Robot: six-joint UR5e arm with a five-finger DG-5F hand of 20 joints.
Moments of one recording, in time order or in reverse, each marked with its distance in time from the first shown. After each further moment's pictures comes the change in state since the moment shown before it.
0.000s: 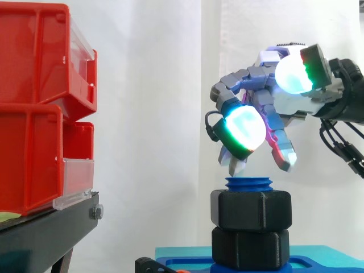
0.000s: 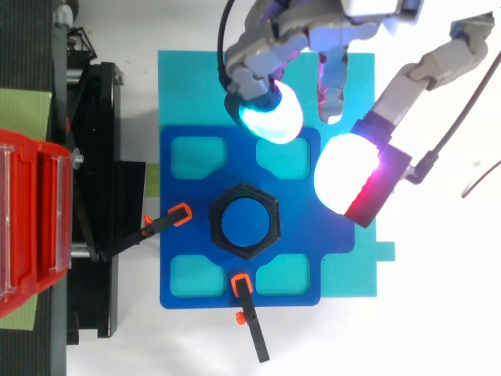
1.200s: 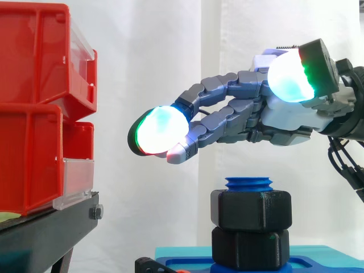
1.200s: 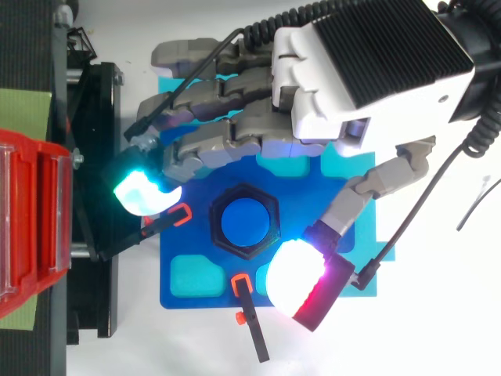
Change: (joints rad) arm 0.120 0.005 -0.123 0.157 0.159 0.037
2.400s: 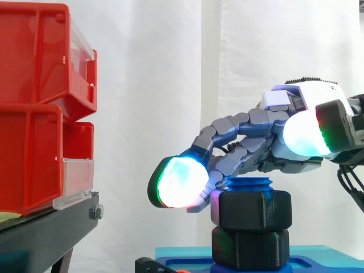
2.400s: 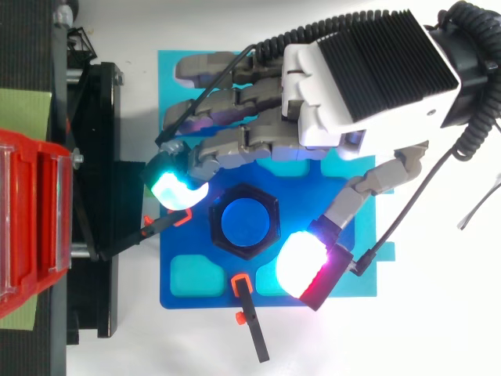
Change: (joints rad) arm -0.005 -0.005 -0.055 0.002 -0.012 -0.066
